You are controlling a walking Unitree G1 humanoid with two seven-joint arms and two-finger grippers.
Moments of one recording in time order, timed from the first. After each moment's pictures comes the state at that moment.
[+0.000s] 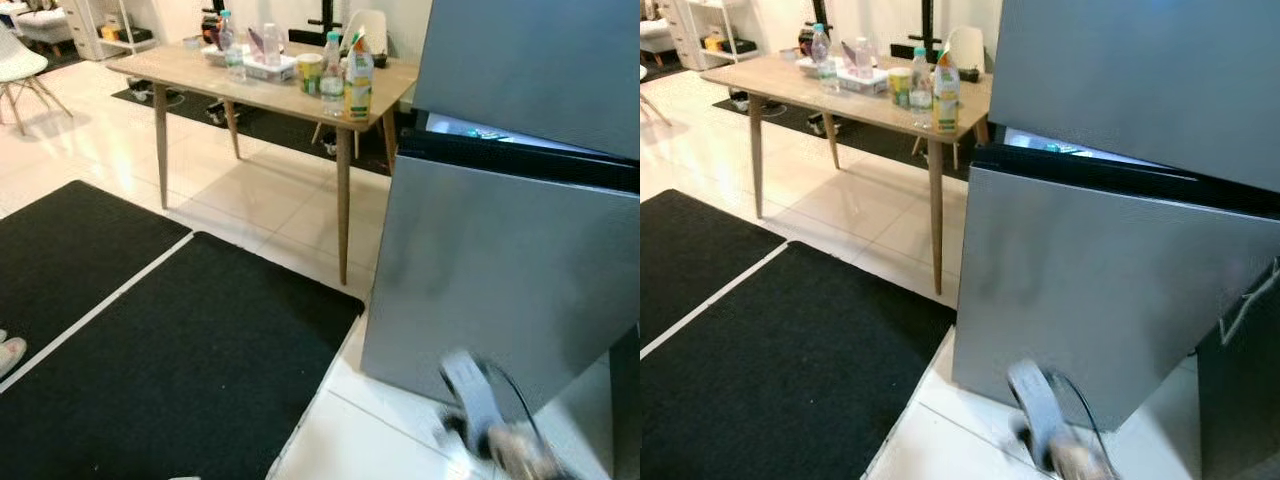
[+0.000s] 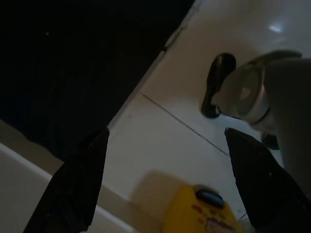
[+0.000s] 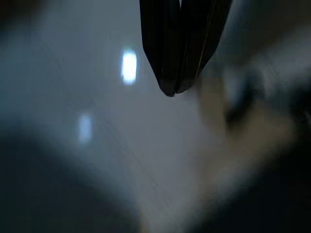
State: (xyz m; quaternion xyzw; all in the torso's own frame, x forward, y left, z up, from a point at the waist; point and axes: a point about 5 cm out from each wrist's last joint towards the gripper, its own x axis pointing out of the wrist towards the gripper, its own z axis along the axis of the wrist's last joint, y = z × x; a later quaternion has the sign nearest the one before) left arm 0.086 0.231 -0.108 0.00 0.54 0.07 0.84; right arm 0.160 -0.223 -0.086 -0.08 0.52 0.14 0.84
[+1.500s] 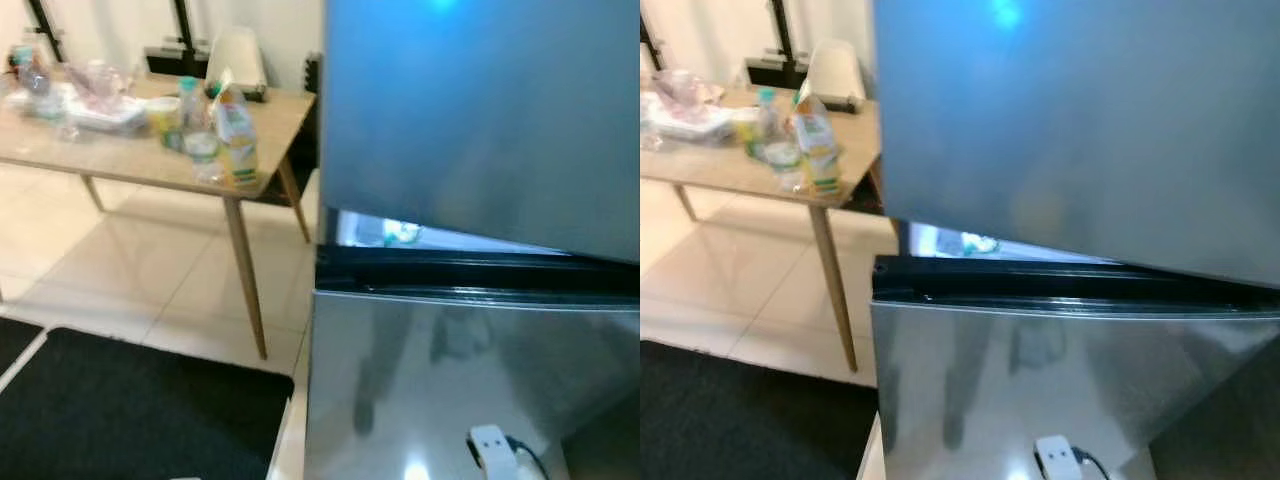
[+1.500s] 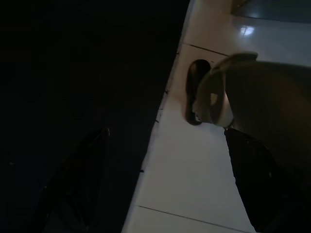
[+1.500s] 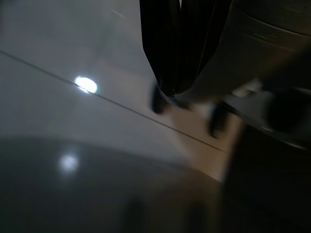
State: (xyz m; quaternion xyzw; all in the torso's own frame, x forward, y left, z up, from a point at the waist) left arm 0.096 0.227 -0.107 0.00 0.54 0.06 0.84; right arm 0.176 -0.205 -0.077 0.05 0.46 0.16 0.87
